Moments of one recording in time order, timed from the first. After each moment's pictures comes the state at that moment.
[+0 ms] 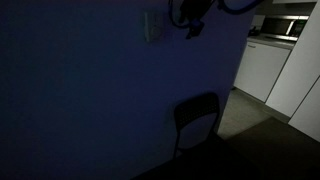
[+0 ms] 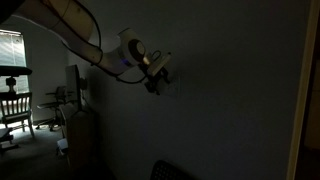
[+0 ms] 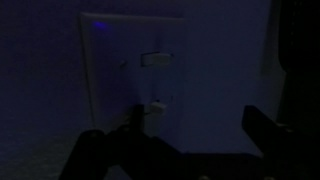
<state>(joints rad) 0.18 0.30 0.12 -1.56 -0.47 2.51 -0.93</state>
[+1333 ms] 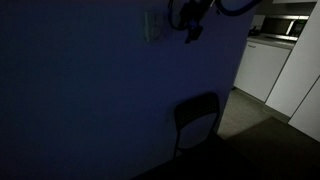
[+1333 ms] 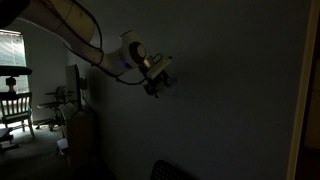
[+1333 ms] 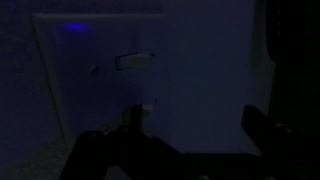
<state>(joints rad) 0.18 0.32 0.12 -1.55 -0.42 2.47 -0.92</state>
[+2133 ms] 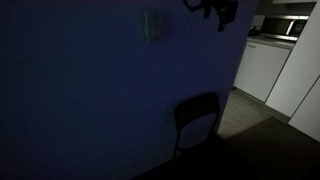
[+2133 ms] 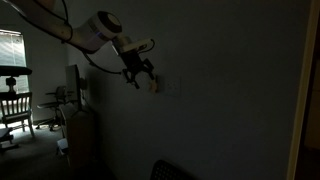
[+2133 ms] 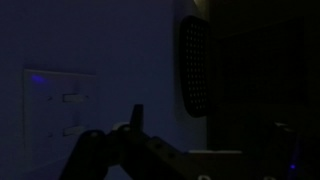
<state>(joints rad) 0.27 0.11 0.17 -1.57 -0.54 1.86 -0.88</state>
